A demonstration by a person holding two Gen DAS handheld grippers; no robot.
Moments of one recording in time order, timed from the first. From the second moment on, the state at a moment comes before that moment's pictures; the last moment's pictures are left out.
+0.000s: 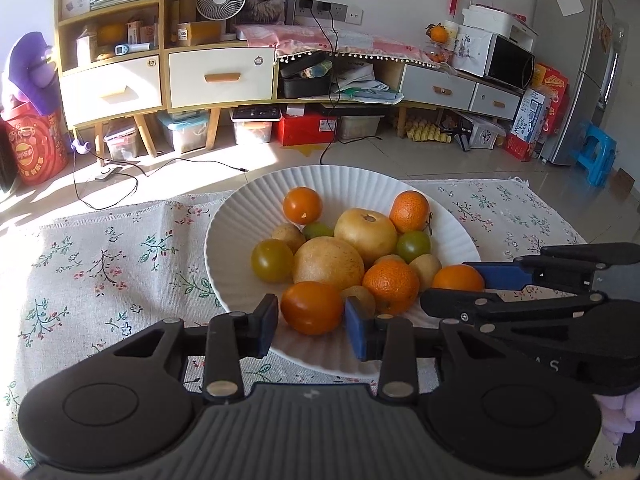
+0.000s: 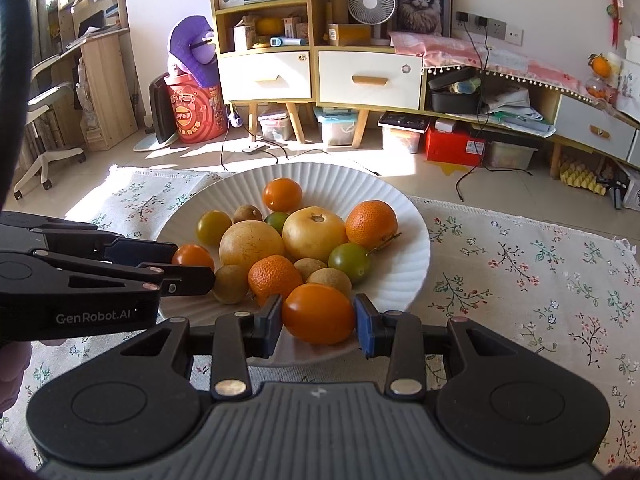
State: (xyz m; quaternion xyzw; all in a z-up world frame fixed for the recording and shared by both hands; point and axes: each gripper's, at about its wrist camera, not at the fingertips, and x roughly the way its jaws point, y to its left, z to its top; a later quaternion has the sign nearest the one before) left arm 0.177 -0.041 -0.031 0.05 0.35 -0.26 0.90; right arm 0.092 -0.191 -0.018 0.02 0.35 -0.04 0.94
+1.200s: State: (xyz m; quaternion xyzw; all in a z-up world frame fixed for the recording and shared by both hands) left arm 0.093 0.007 -0.003 0.02 0.37 -0.21 0.90; right arm 0.029 -0.179 0.018 -0.01 0.36 -0.08 0.93
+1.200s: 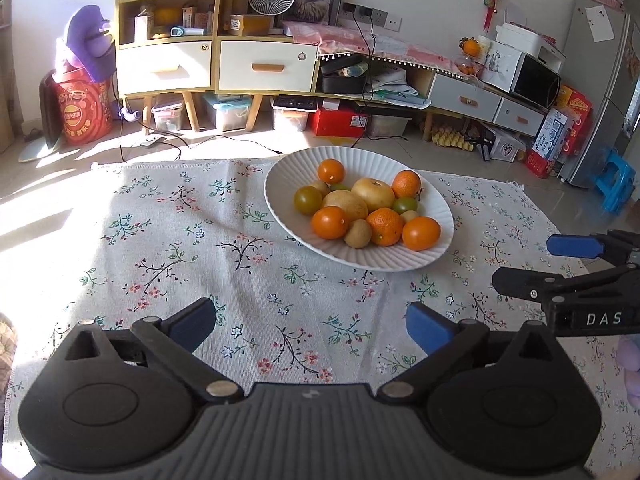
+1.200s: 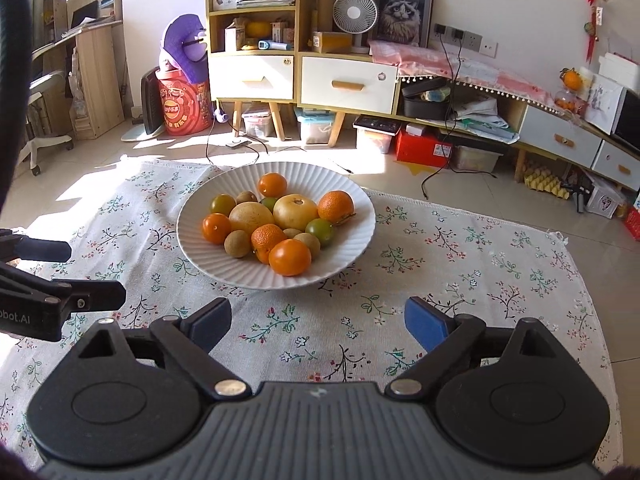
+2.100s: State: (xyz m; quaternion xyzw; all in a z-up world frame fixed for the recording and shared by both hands) left arm 0.048 0.017 -0.004 0.04 0.42 -0.10 0.90; right arm 0.004 -0.154 0.009 0.01 0.42 -0.12 0.90
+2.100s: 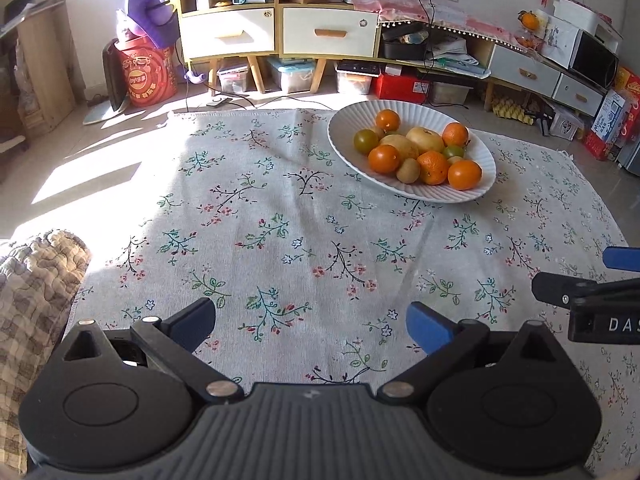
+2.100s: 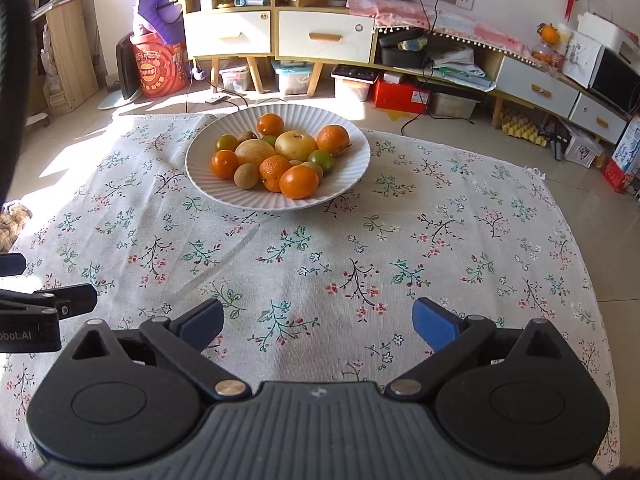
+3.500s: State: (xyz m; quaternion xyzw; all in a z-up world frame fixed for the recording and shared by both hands) left arm 0.046 0.004 -0.007 0.04 0.43 -0.09 0.90; right arm 0.011 -0.148 0.001 0.00 0.44 -0.13 0.89
